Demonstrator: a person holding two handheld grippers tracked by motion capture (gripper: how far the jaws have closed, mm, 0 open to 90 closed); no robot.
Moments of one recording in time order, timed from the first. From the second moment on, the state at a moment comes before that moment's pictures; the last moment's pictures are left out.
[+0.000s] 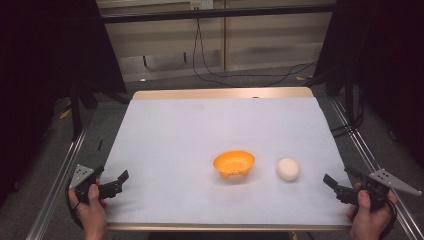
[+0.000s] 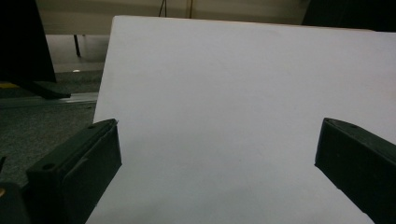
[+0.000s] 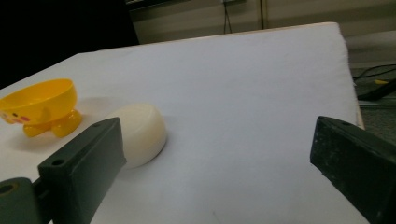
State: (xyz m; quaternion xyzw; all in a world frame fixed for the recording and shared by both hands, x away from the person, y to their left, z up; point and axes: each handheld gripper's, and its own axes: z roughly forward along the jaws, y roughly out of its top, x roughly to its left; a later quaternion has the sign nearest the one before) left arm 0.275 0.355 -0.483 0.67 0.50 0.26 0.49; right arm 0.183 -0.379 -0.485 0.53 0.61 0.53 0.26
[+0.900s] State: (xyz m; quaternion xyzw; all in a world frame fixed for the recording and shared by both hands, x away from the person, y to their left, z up) left arm 0.275 0.353 -0.483 0.67 0.49 0.27 0.48; right arm 0.198 -0.363 -0.478 0.54 0.70 0.42 0.22
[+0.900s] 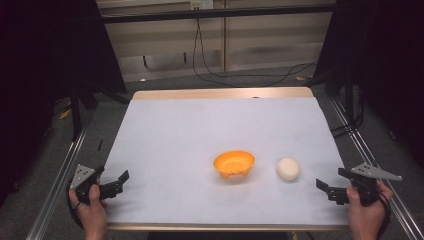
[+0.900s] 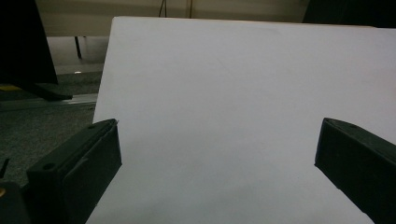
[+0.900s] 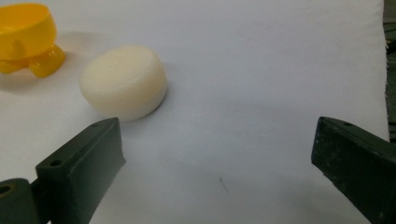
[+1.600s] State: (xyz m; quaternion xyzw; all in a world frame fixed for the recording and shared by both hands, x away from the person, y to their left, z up) left arm 0.275 0.354 -0.483 0.67 0.49 0.26 0.48; right arm 0.236 -0.326 -0.450 0.51 0.81 0.27 0.12
